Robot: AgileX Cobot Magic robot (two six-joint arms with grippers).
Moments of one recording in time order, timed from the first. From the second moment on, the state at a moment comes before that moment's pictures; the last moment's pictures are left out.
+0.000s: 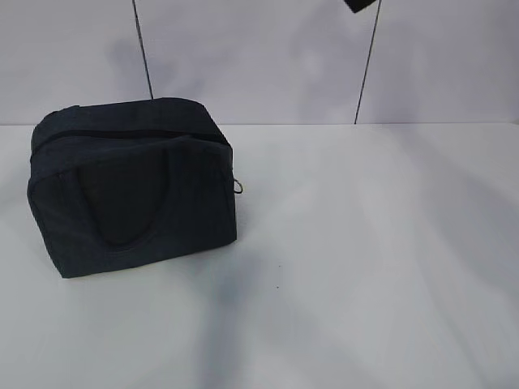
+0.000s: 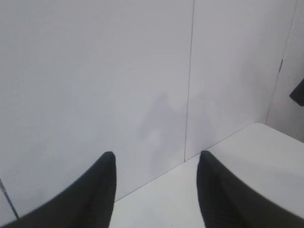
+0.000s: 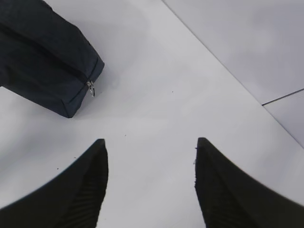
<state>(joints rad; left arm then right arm) -0.48 1.40 -1.16 -1.82 0.11 1.84 0.27 1.79 -2.03 0.22 1.25 -0.61</state>
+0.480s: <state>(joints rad) -0.48 1.39 -1.16 -1.82 0.14 1.83 0.27 1.58 -1.95 0.20 1.26 -0.54</state>
